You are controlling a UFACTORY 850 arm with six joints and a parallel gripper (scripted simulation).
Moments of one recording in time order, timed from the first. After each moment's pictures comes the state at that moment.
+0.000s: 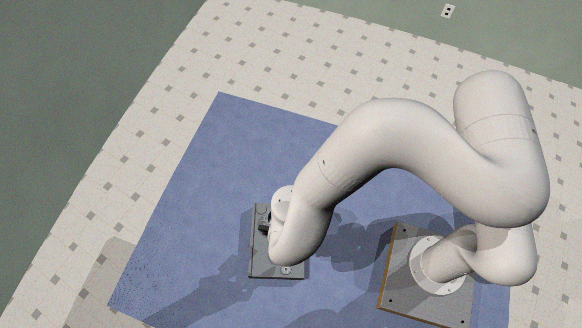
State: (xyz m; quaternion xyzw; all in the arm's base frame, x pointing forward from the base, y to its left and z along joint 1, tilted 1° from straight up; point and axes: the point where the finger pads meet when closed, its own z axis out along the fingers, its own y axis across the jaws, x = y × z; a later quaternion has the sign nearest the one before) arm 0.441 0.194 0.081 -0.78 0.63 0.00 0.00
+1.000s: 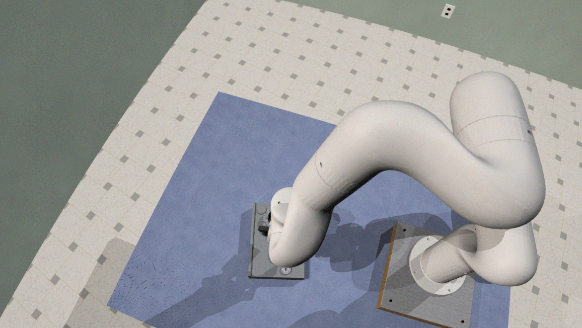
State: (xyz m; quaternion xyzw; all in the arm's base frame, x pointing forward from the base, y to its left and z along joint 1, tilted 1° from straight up) arm 0.441 0.194 0.075 -0.78 0.63 0.00 0.00
